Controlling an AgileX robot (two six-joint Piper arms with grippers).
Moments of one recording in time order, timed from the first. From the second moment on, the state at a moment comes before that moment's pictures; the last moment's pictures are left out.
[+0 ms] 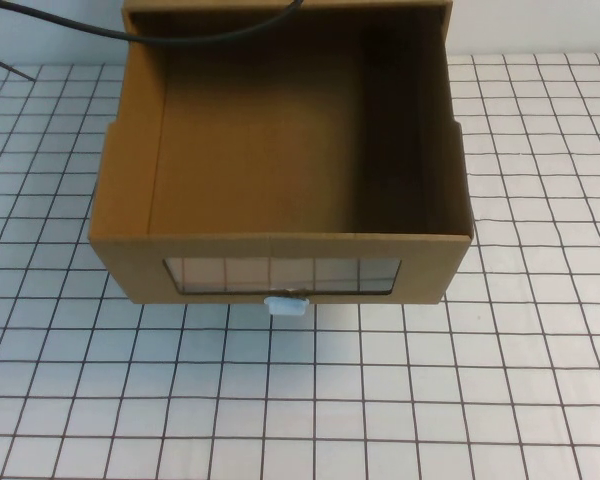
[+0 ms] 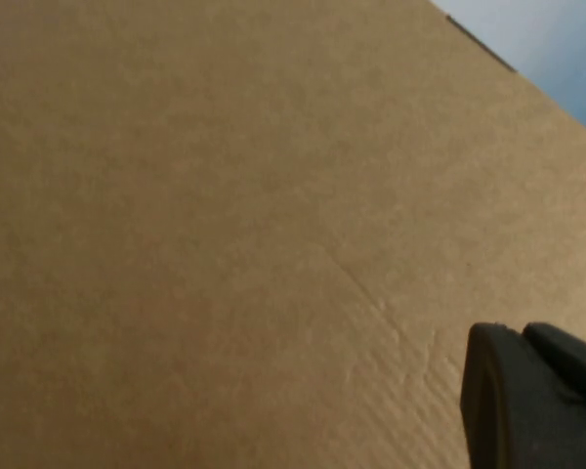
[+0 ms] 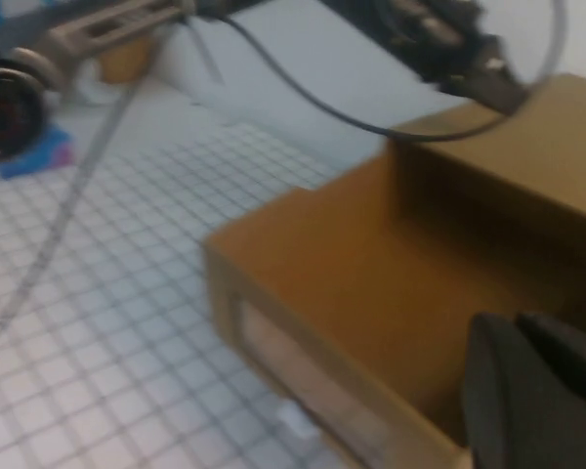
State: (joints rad) right arm 0.22 0.56 -1.03 0.81 0.91 -0.72; left arm -0.25 2.00 -2.26 -0.58 0.97 0.39
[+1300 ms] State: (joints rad) right arm 0.27 0.78 -0.67 0.97 0.93 -0.85; left arm -0.20 2.10 -2.32 -0.69 1.05 0.38
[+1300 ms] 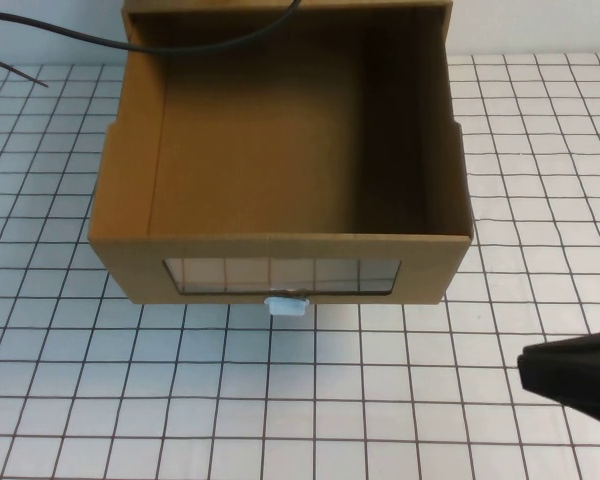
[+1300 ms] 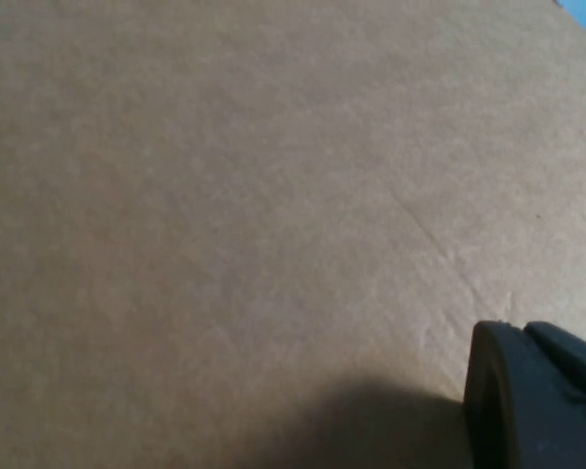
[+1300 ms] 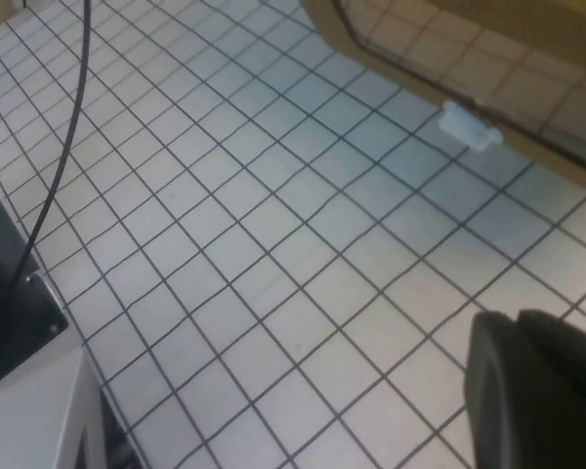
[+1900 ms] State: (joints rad) right arm 1.05 1.17 -0.90 0.56 0.52 -0.63; left arm -0.20 2.11 -2.32 -0.70 1.05 0.38
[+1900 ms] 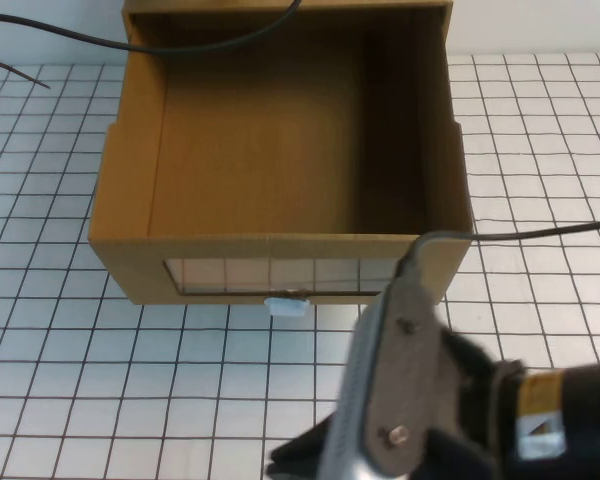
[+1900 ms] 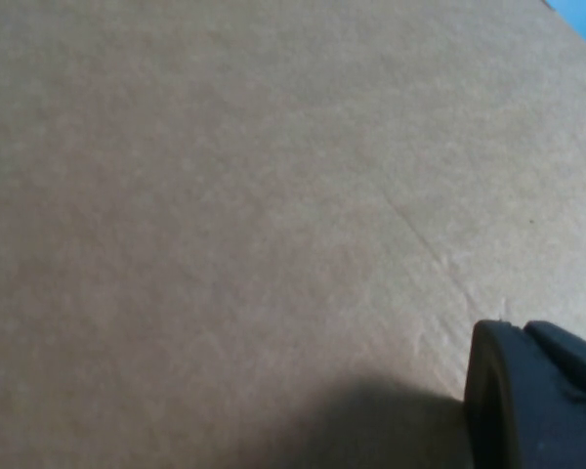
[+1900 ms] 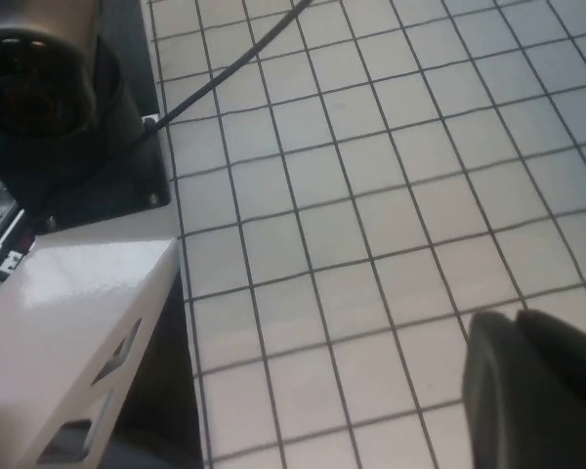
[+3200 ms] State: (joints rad) right arm 1.01 1.87 -1.07 0.58 -0.68 -0.78; left arm -0.20 2.11 -2.32 -0.71 1.07 0.38
